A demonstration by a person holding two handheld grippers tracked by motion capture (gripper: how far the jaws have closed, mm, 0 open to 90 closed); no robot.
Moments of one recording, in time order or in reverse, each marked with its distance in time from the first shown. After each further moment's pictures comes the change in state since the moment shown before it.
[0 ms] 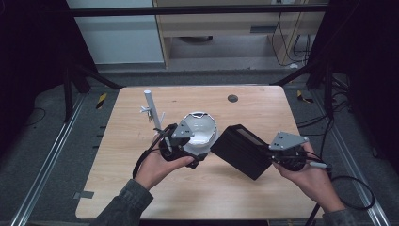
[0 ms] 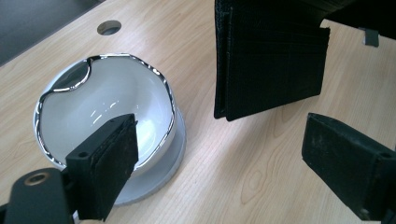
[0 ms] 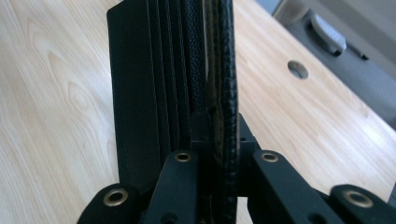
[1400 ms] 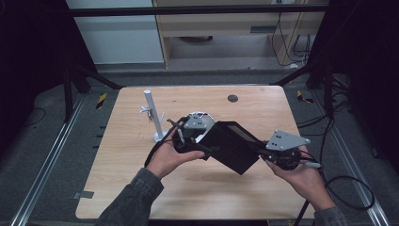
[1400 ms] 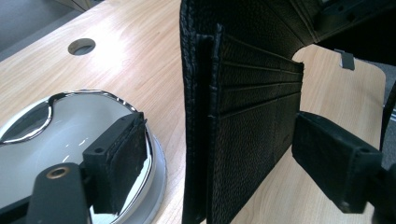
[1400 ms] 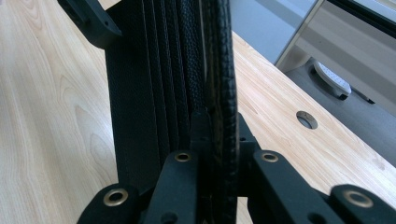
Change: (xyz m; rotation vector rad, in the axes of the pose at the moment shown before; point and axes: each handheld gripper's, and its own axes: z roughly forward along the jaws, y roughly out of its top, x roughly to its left) left arm 0.001 0.024 0.029 -0.021 -0.090 0.001; right arm 0.009 0.015 0.001 -0.187 0.040 -0.001
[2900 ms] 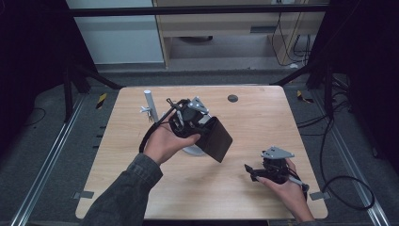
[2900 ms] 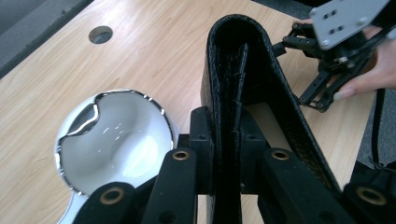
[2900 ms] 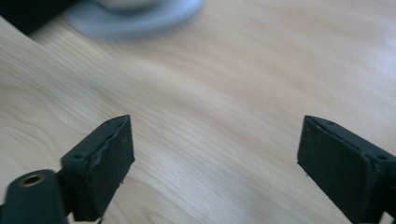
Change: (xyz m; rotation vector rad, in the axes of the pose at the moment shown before) left arm 0.004 0.055 -0.045 0.169 0.045 0.016; right arm 0.014 -0.110 0.064 0.191 -0.143 0.377
